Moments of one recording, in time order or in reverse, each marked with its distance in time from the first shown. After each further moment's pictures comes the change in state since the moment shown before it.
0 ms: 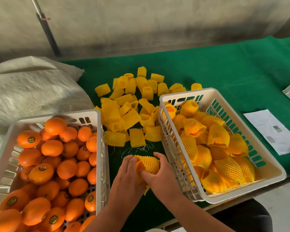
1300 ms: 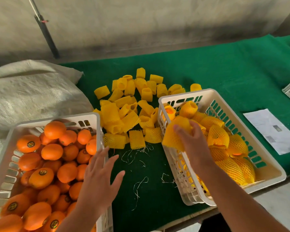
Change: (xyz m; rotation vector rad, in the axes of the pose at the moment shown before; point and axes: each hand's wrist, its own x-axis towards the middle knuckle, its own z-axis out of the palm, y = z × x) left_hand 0.011 -0.031 -0.073 0.293 -0.075 -0.150; right_hand 0.060 -0.048 -0.099 0.253 0.274 0.015
